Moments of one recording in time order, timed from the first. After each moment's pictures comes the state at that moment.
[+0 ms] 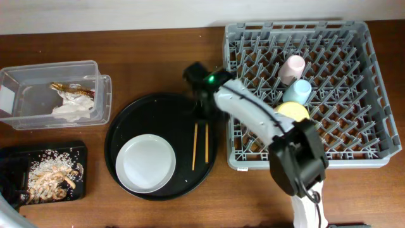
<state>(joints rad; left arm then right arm) 0.94 1.27 1.48 -1.58 -0.01 -0.66 0.59 2.13 1.82 -1.17 -0.09 0.62</state>
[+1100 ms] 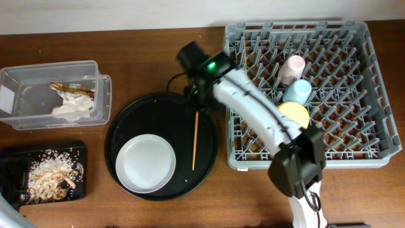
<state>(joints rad) 0.94 1.27 1.48 -1.57 -0.01 -0.66 0.65 2.14 2.03 -1.26 -0.03 0.55</state>
